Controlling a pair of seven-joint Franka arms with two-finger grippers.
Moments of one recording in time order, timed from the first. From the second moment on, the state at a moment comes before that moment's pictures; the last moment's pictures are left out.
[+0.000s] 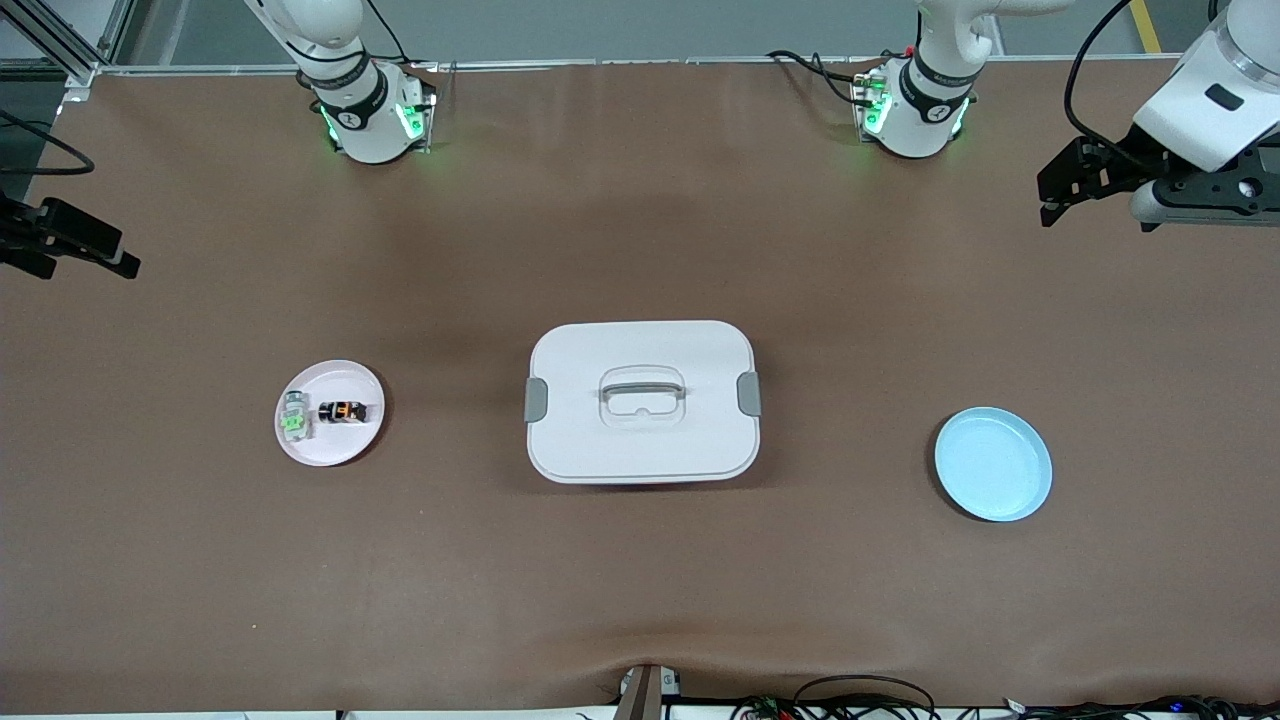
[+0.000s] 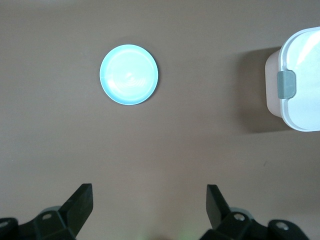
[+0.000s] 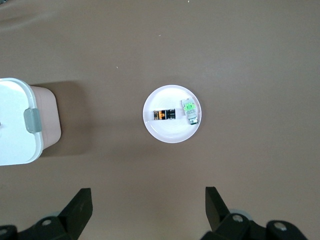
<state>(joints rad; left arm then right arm) -0.06 -0.08 -0.12 -1.57 0.04 1.51 -0.07 -0.68 0.08 0.66 -1.41 0.05 1.46 0.05</state>
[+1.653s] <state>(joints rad) -0.02 -0.08 -0.12 -1.58 0.04 1.52 -0.07 -0.08 0.07 0.04 -1.41 0.04 1.40 0.08</state>
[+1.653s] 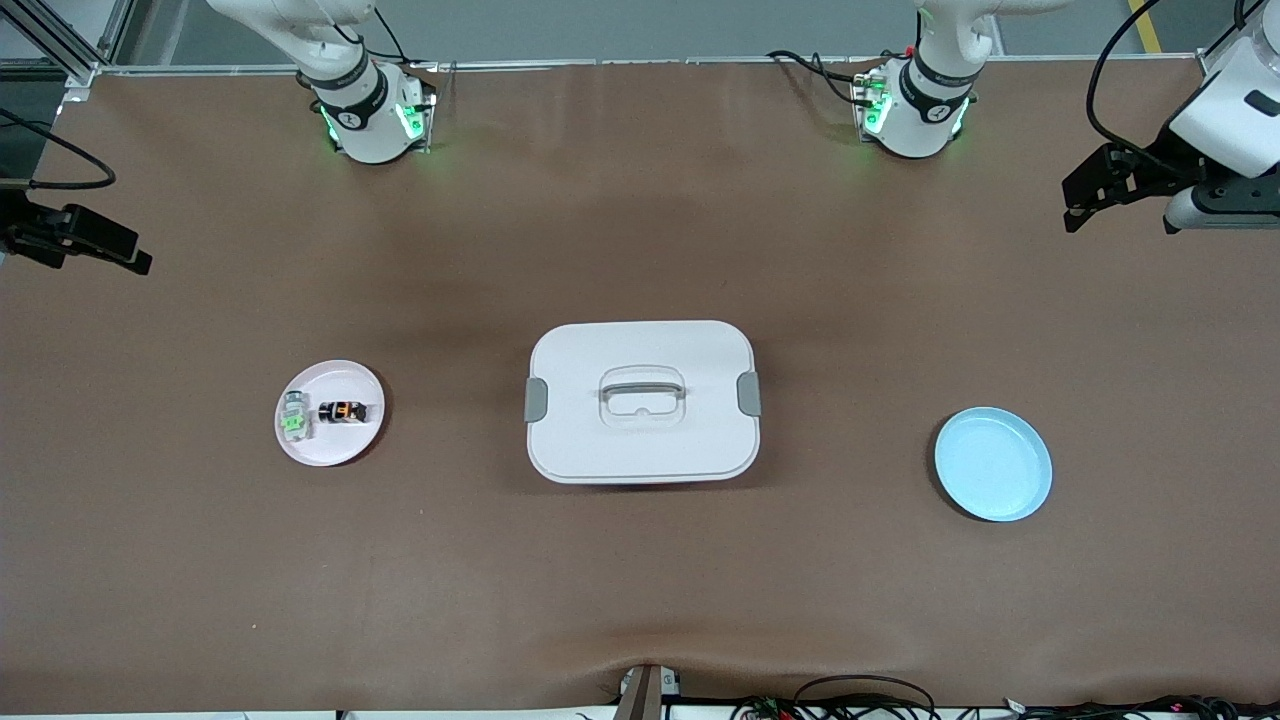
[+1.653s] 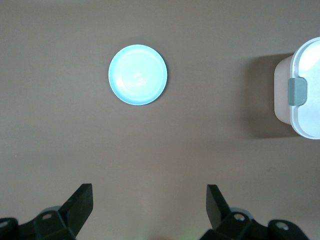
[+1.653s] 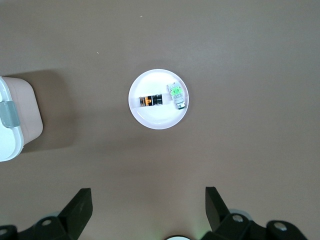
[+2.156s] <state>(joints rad) -0.02 -0.08 -0.12 -1.58 0.04 1.52 -0.07 -0.04 0.06 0.00 -1.43 0.04 1.39 0.08</state>
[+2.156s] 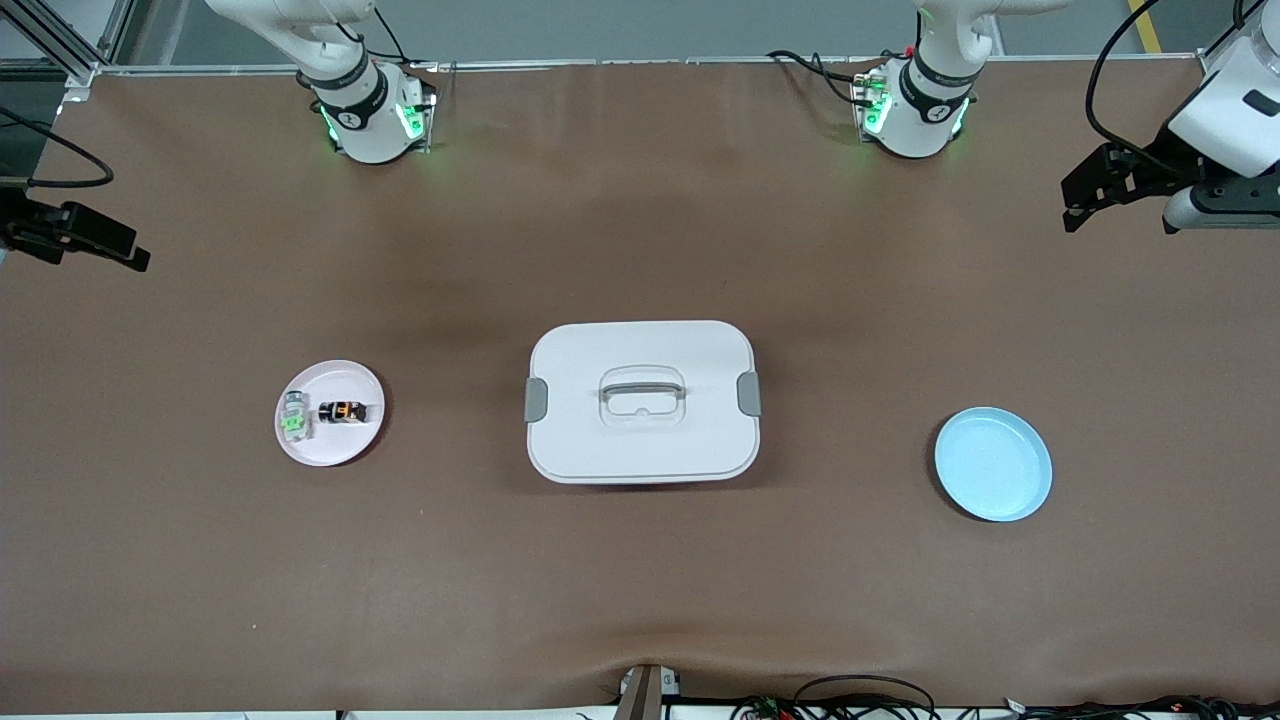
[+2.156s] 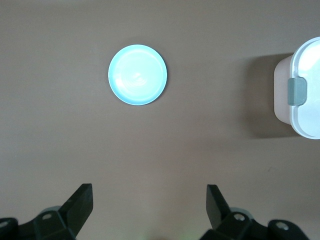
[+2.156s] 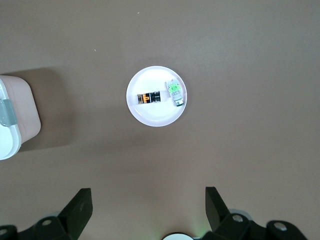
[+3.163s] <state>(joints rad) -0.02 -0.09 -0.12 -1.57 0.03 1.52 -0.07 -0.03 0.03 -0.03 -1.47 0.06 1.40 0.08</state>
